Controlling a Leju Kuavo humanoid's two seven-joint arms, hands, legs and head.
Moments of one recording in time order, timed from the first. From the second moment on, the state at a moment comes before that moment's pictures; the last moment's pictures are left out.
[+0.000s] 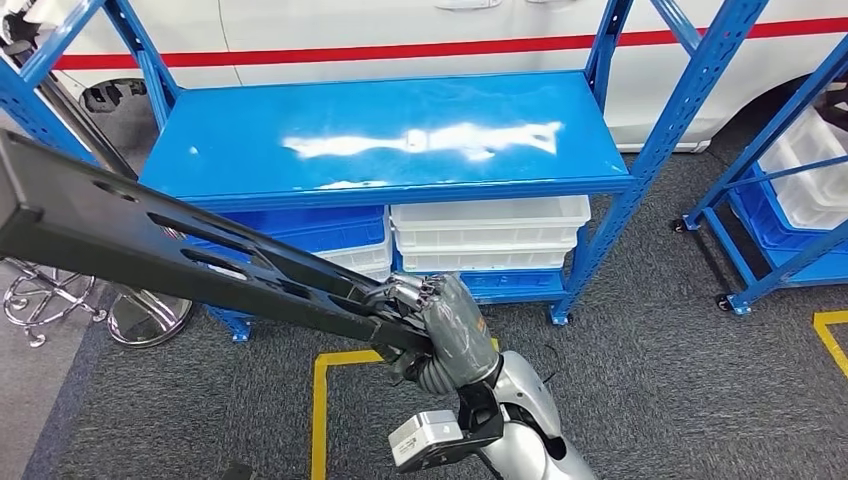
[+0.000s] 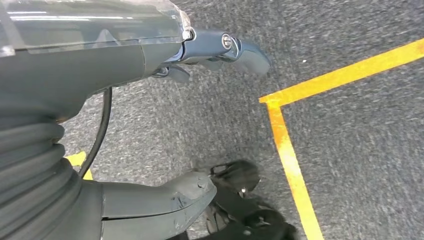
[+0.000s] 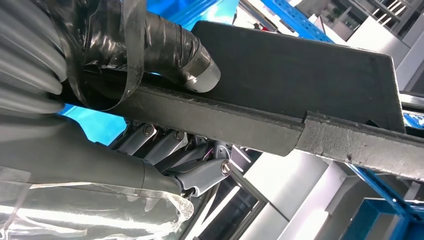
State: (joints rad) left arm -0.08 -0.17 1.10 -0.37 -0.97 -0.10 -0.57; right arm -0.21 0.06 0.58 -1.78 0.63 -0.14 -0.25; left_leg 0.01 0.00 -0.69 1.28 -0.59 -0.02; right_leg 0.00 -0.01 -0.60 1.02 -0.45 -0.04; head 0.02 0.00
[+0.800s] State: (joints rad) left arm -0.08 -0.17 1.10 -0.37 -0.97 -0.10 -0.57; right arm -0.21 0.06 0.58 -1.78 0.62 -0.14 -0.25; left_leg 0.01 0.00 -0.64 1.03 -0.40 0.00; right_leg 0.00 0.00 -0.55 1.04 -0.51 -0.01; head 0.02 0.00
